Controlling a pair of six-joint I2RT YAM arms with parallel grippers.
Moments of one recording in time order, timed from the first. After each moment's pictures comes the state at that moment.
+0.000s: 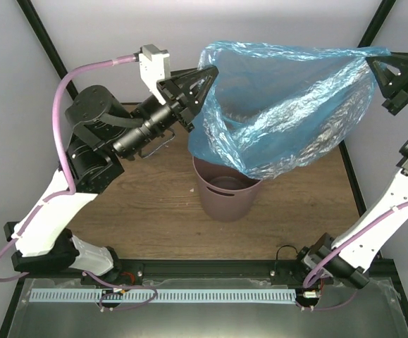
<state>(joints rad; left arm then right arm) -1.02 1.41 2.09 -0.34 -0.06 -0.25 -0.76 1.25 2.01 0.13 -1.45 0.83</state>
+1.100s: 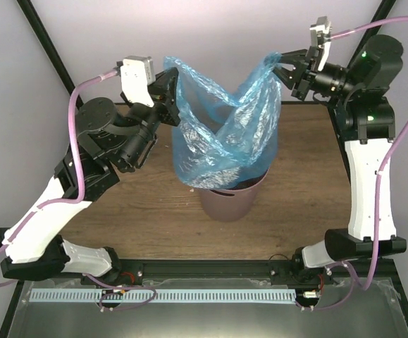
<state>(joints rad) -1.02 1.32 1.92 -0.40 -0.56 -0.14 0.05 1.44 2.06 -0.44 -1.10 0.25</state>
